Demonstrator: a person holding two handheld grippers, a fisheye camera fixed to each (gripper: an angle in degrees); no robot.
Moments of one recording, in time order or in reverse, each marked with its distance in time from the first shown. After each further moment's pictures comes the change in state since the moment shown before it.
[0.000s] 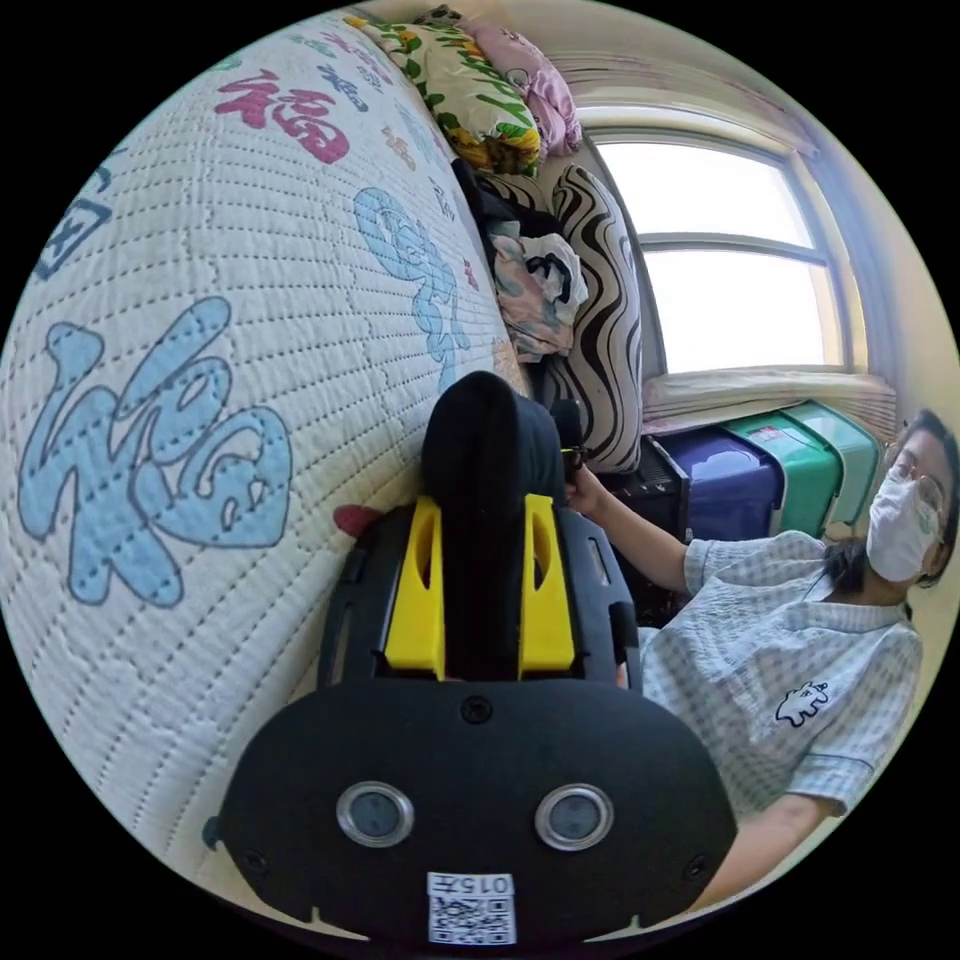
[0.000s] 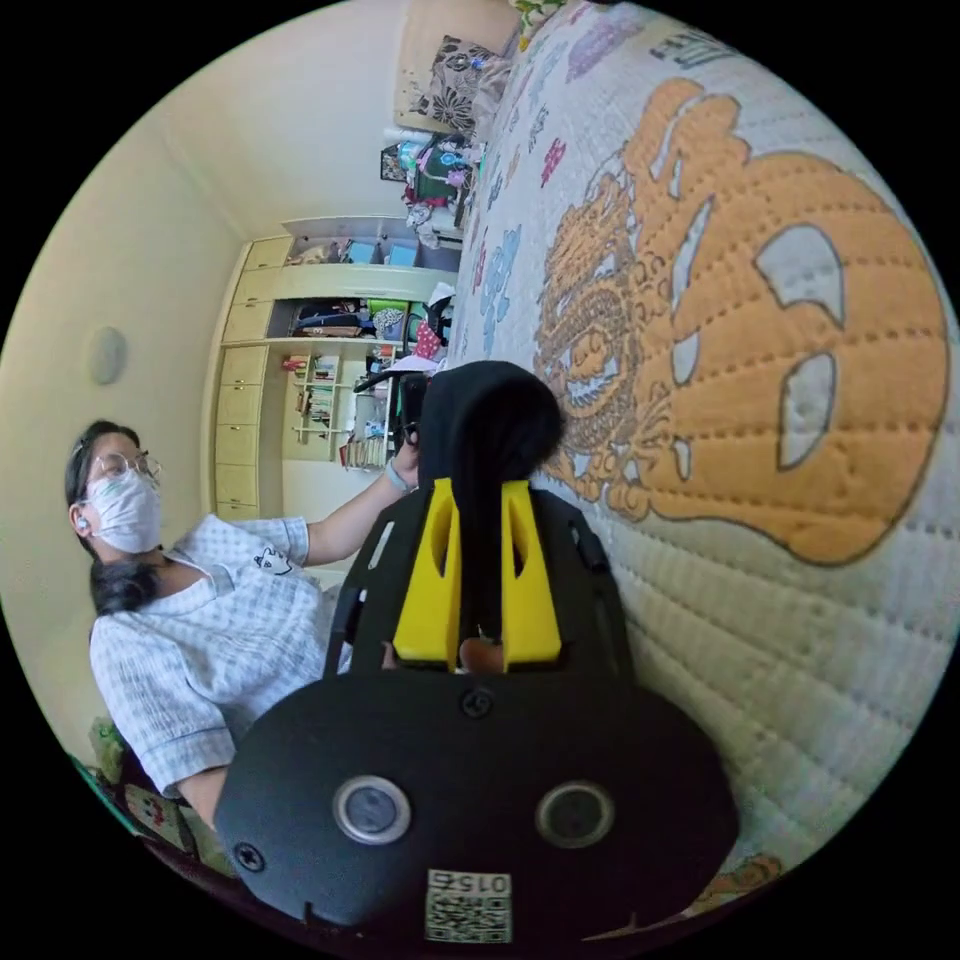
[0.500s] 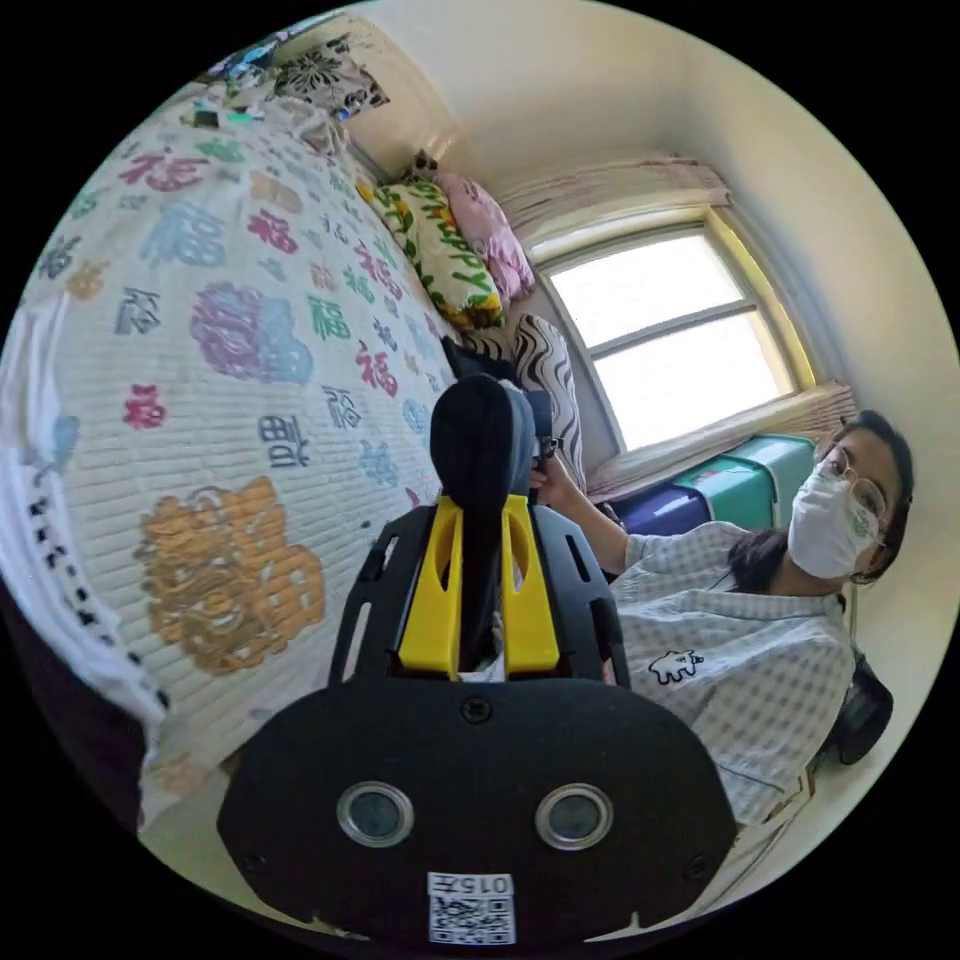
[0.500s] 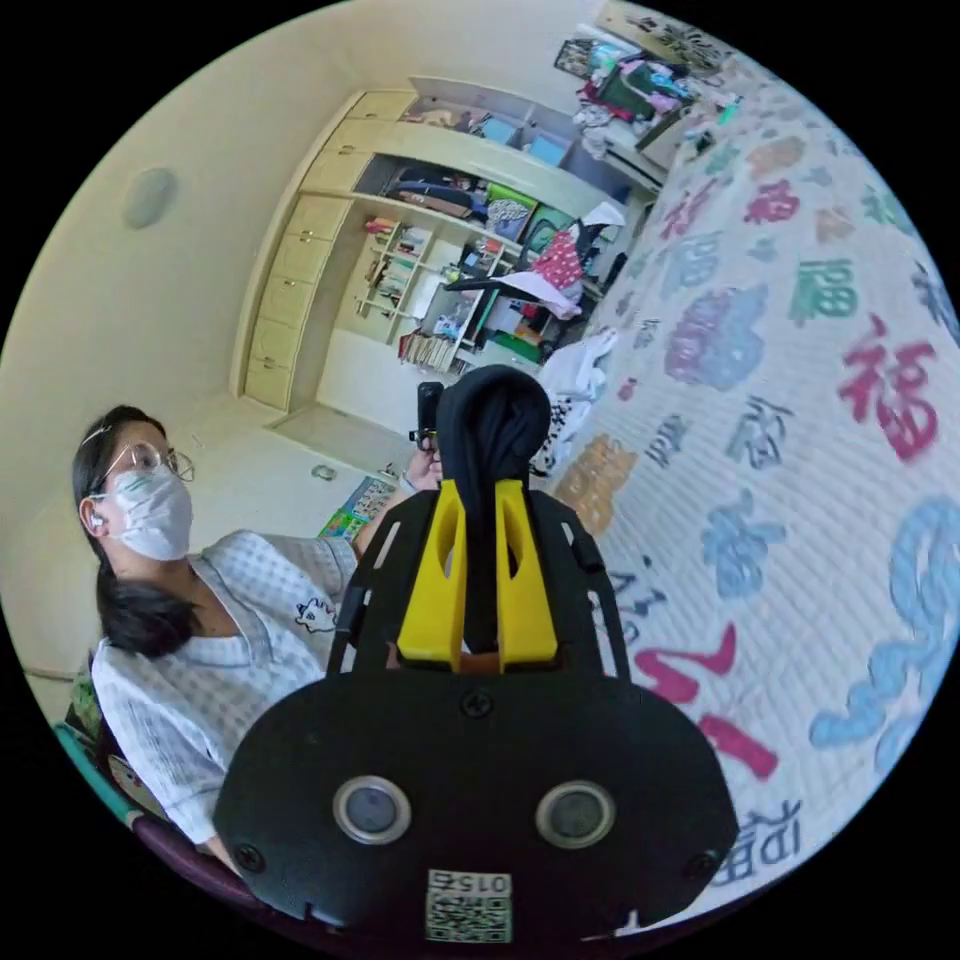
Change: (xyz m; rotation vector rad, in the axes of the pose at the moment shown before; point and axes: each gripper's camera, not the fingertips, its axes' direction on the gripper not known) left arm 0.153 0.159 -0.330 0.349 -0.064 0.046; right arm -0.141 -0.162 0.247 -0.271 -0.117 -0.318
